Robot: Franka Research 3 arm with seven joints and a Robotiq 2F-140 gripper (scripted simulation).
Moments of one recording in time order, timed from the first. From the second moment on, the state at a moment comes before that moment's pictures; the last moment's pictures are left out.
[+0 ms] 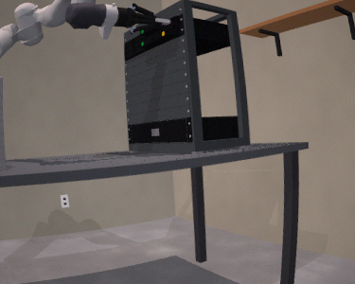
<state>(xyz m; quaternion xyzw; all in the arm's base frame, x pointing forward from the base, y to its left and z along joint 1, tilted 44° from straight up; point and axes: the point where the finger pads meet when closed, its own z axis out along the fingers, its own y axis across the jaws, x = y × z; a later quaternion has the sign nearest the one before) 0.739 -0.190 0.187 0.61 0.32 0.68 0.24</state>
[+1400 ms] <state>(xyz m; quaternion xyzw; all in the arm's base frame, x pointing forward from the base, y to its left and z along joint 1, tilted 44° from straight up) 0.661 -0.203 0.181 0.62 0.31 0.68 0.23</state>
